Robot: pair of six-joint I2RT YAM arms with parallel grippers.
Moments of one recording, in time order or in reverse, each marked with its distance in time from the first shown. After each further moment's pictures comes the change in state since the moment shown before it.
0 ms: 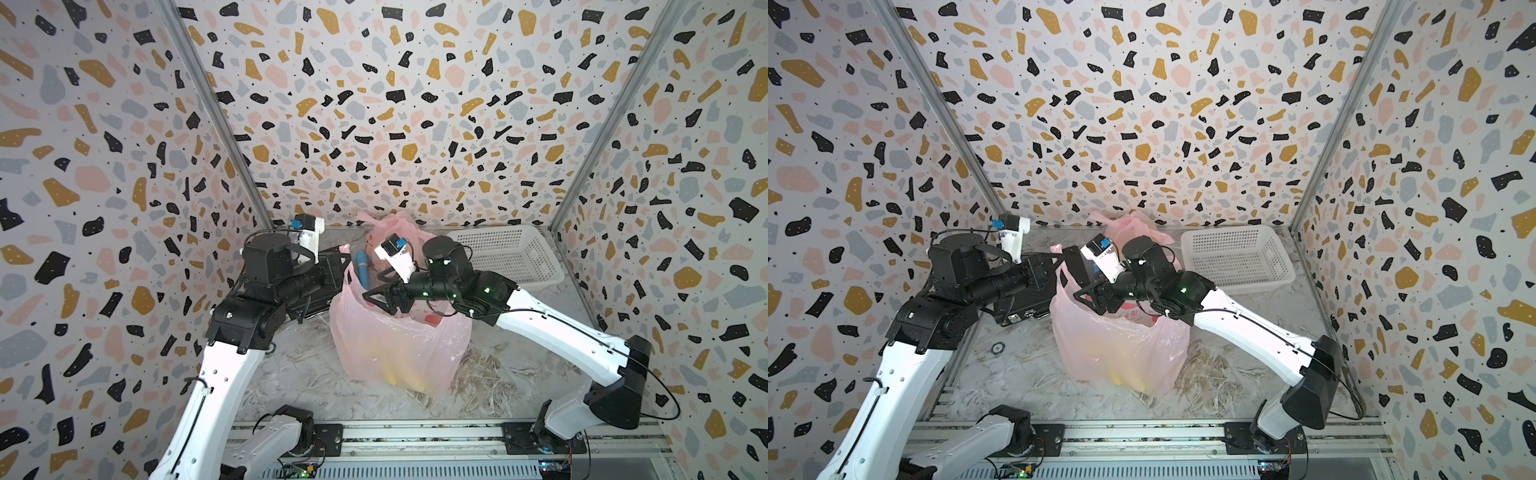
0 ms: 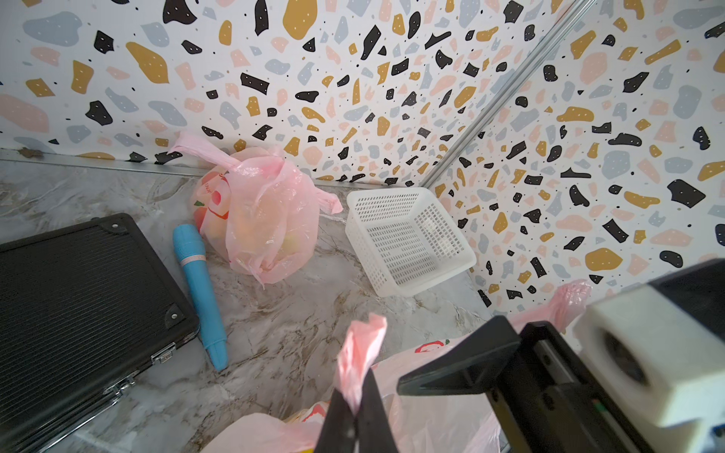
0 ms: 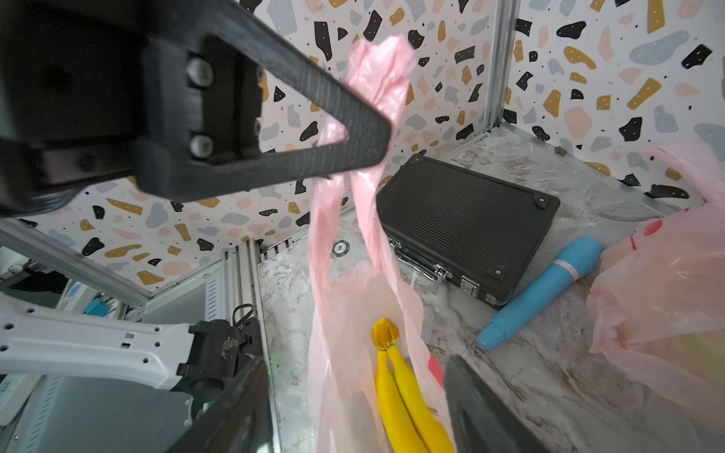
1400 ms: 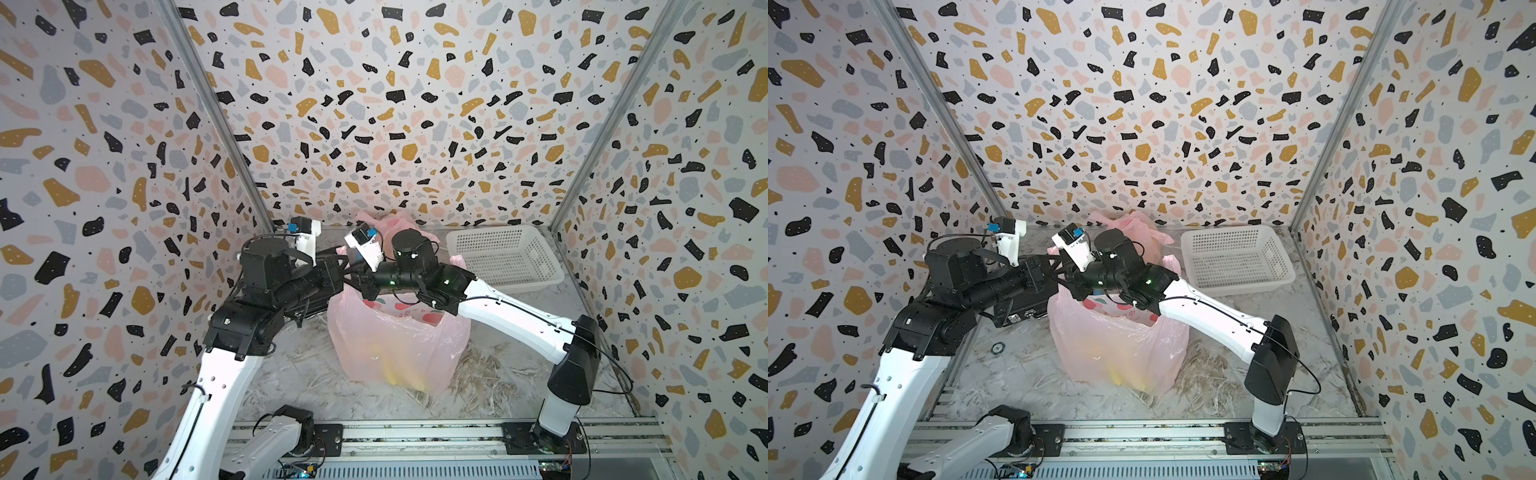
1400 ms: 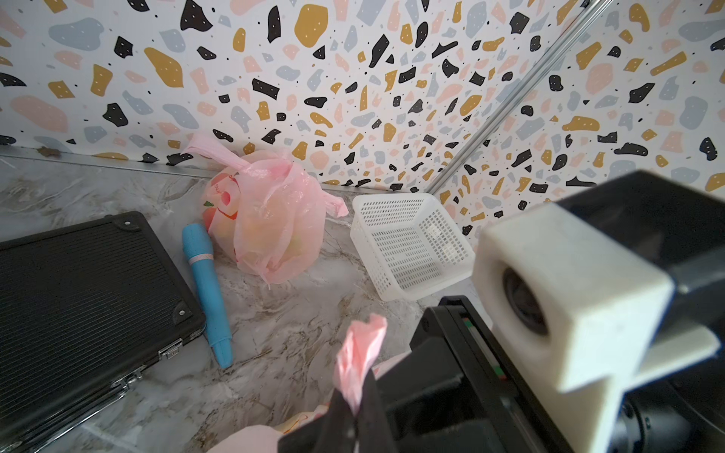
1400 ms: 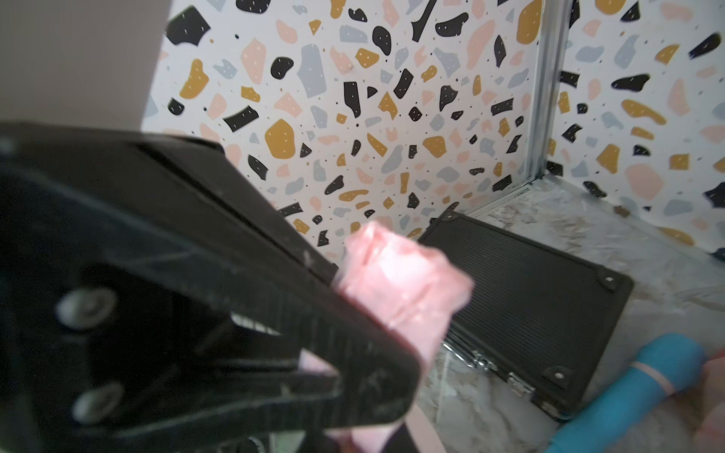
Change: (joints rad) left arm 0.000 -0.029 -0.024 0.005 -0.026 -0.015; right arm 0.024 0.225 0.175 0.203 -0.066 0.087
